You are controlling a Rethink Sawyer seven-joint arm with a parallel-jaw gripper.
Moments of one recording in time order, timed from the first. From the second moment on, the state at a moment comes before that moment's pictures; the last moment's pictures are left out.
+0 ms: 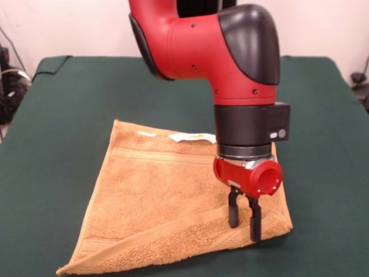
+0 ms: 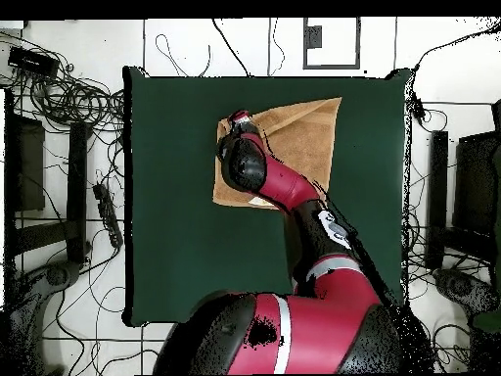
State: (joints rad) arm -0.21 -0.27 0.18 1.43 0.29 -0.12 2.36
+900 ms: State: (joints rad) arm -0.24 -0.40 0.13 1.62 0.29 -0.11 2.36
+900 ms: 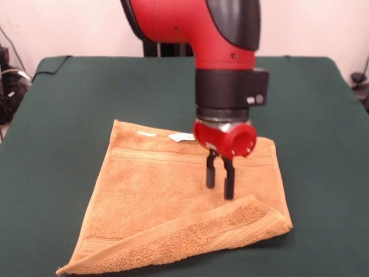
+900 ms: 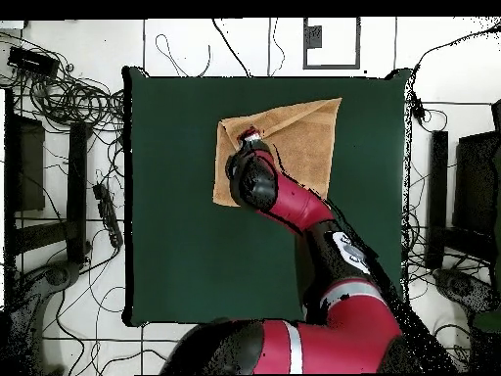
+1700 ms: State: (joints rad) arm -0.24 -0.47 -0.01 1.83 0.28 -0.11 2.36
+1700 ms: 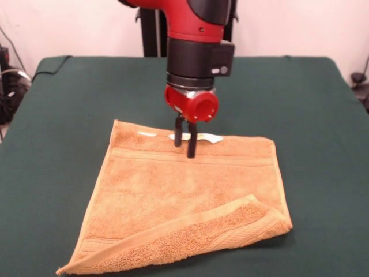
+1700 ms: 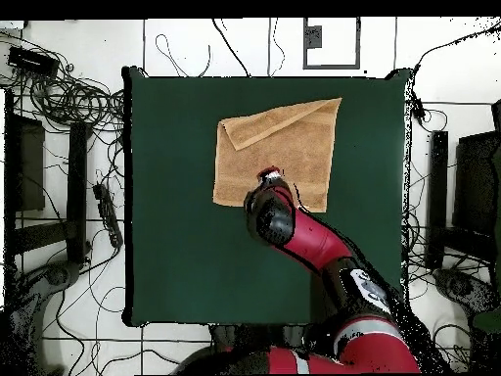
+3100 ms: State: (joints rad) arm -0.25 -0.47 -0.13 1.87 0.26 -0.13 2.36
